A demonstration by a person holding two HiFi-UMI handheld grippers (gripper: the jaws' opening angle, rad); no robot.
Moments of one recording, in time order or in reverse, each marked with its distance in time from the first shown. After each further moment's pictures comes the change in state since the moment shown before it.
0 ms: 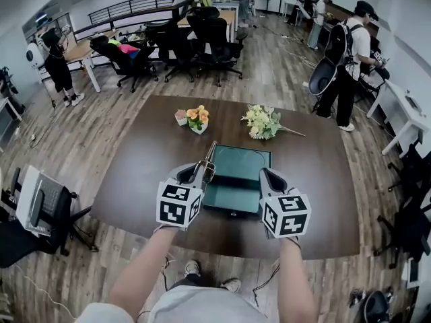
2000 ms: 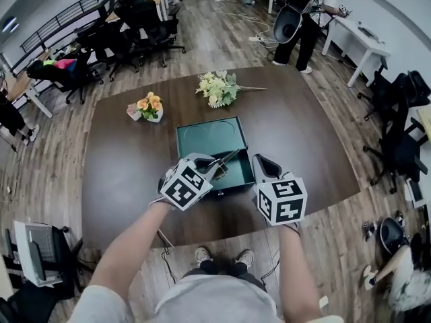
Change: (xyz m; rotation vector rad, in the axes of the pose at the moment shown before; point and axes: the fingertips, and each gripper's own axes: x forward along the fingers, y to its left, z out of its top) left arm 0.072 -0.123 -0.073 0.577 0.230 -0.670; right arm -0.036 -0.028 -0.064 0.129 0.094 -0.267
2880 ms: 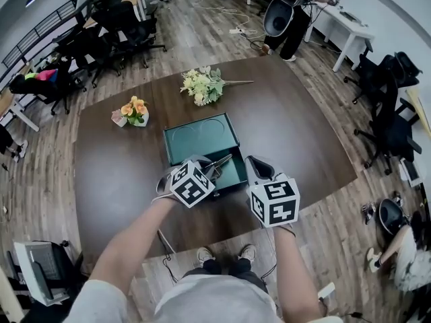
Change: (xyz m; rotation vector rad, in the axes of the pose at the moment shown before) left arm 0.054 -0.005 -0.034 0.161 0.162 -0.074; right arm 0.006 -0.002 -0.020 0.038 0.040 -0.060
